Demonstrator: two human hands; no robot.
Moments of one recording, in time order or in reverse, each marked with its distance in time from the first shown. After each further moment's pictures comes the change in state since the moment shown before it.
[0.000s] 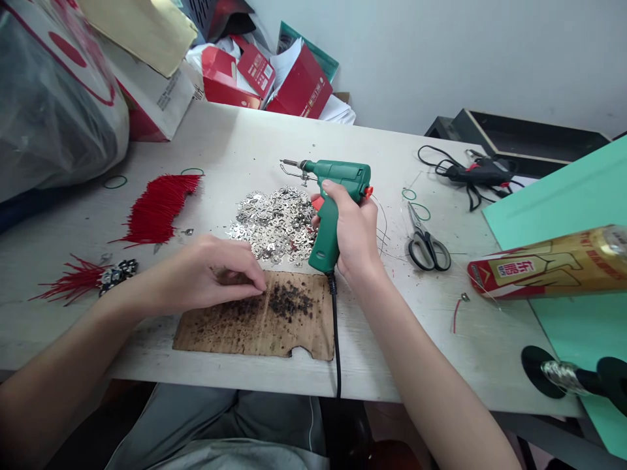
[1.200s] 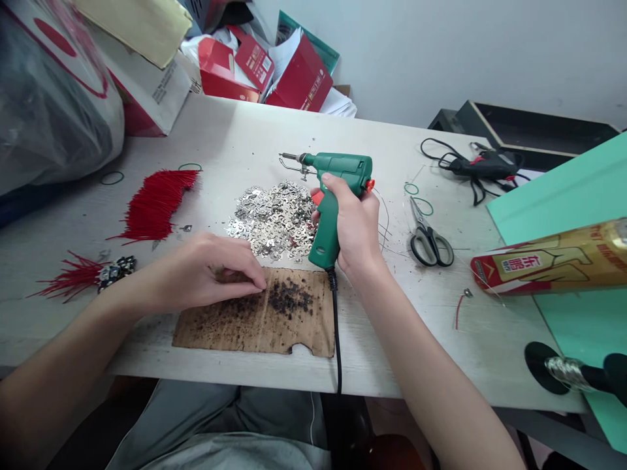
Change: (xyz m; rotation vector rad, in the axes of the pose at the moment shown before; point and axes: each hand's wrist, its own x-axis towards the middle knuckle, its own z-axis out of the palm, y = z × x) left_hand 0.000 -0.002 0.001 0.023 -0.018 0.013; right_hand 0.000 0.000 -0.002 -0.042 -0.037 -0.040
